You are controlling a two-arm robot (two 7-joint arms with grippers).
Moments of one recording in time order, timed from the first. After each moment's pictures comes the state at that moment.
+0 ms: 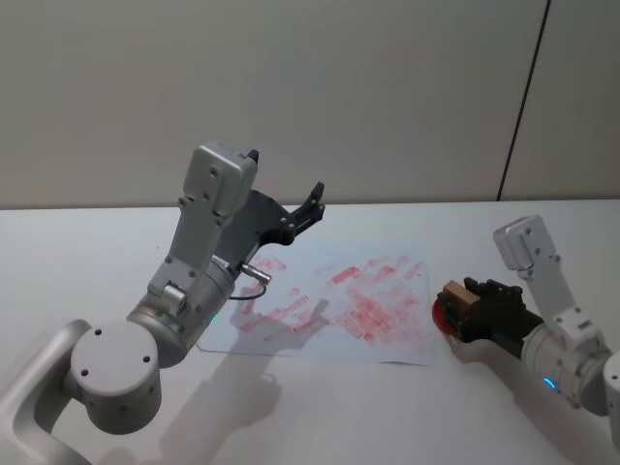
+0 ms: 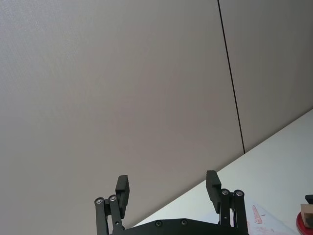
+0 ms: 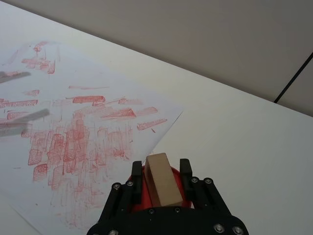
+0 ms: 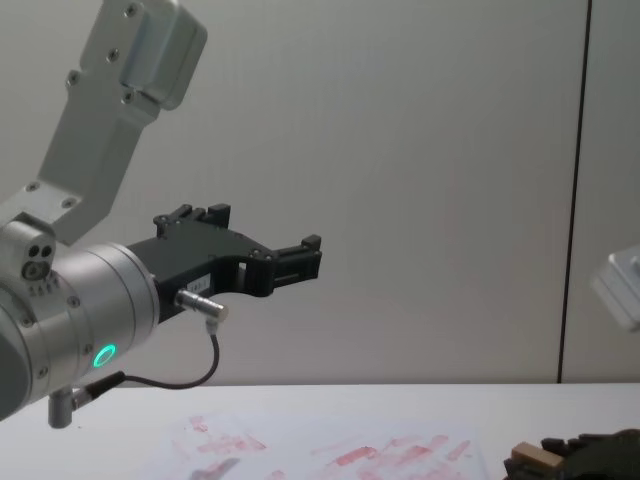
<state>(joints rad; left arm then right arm) -0.24 0.38 0.45 -1.63 -0.20 0.01 -0.01 0.17 0.25 -0.29 -1.41 0.05 0.27 0.28</state>
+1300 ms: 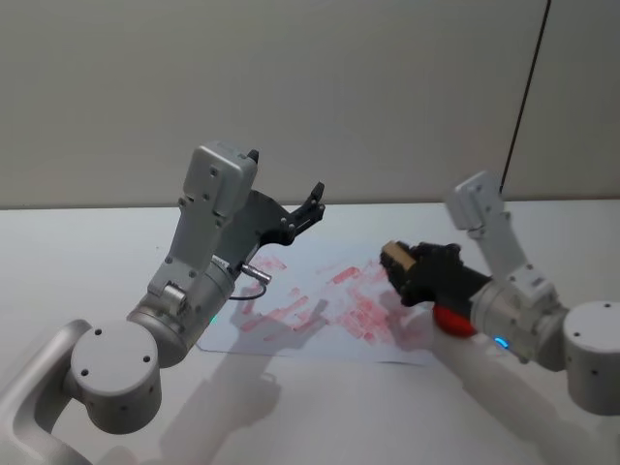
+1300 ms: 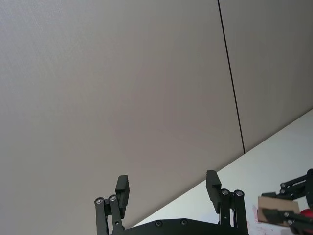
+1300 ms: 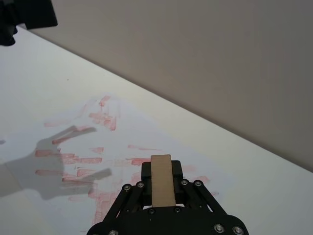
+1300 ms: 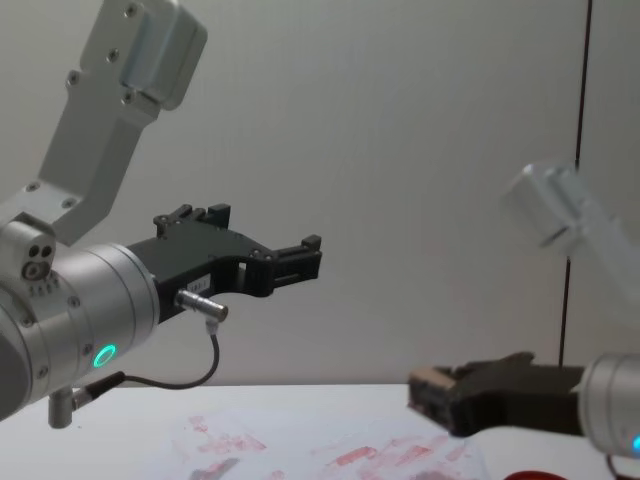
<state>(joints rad) -0.24 0.38 0.45 -1.63 -0.20 0.01 -0.01 0.27 0.18 -0.33 -1.40 0.03 0.24 0.41</state>
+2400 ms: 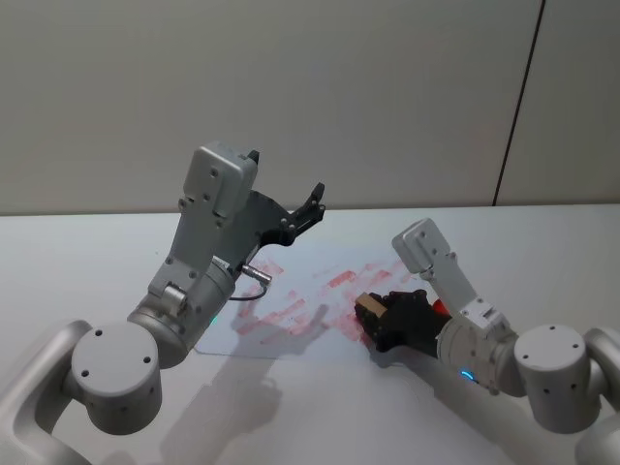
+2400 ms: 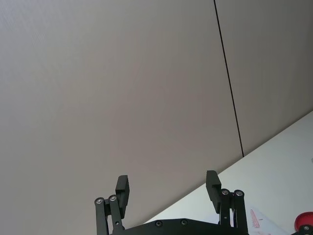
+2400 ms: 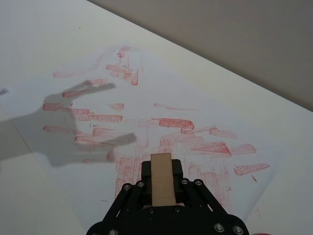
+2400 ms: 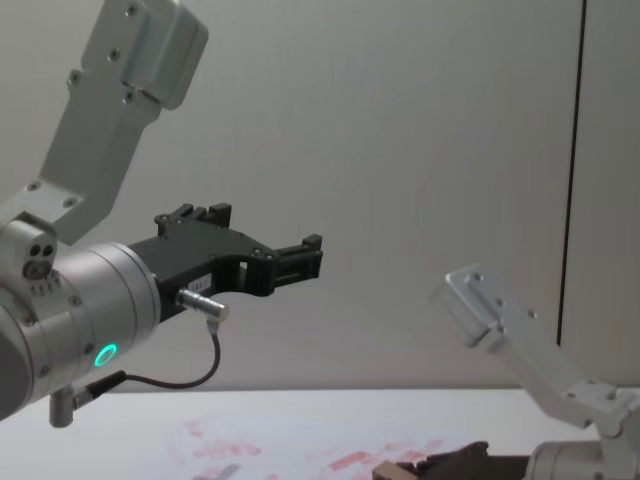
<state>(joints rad) -0.24 0.38 0.45 -1.63 -0.20 0.01 -0.01 0.32 0.13 -0.40 -1.21 -0.04 0.26 0.44</state>
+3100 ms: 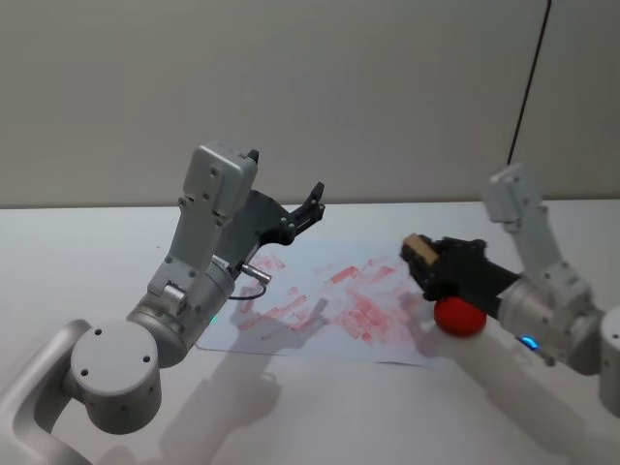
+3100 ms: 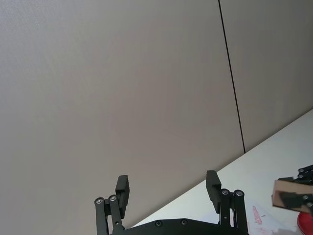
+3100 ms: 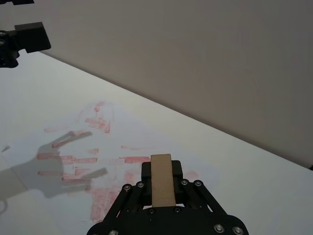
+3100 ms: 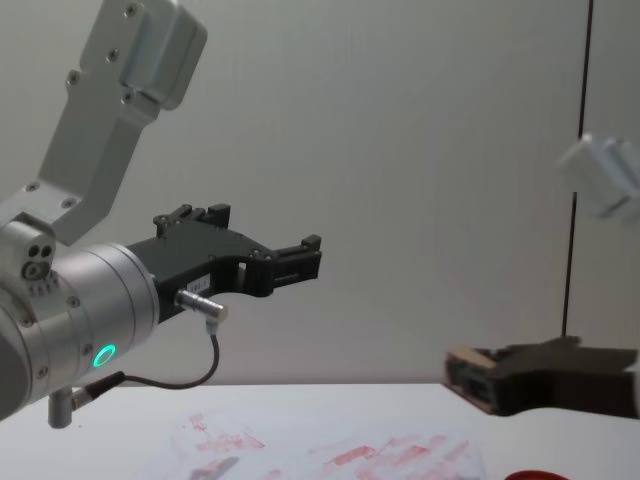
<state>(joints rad) -0.24 0.38 0.45 -1.63 -0.20 0.01 -0.01 0.22 0.24 -0.30 -1.50 0.12 0.28 0.38</state>
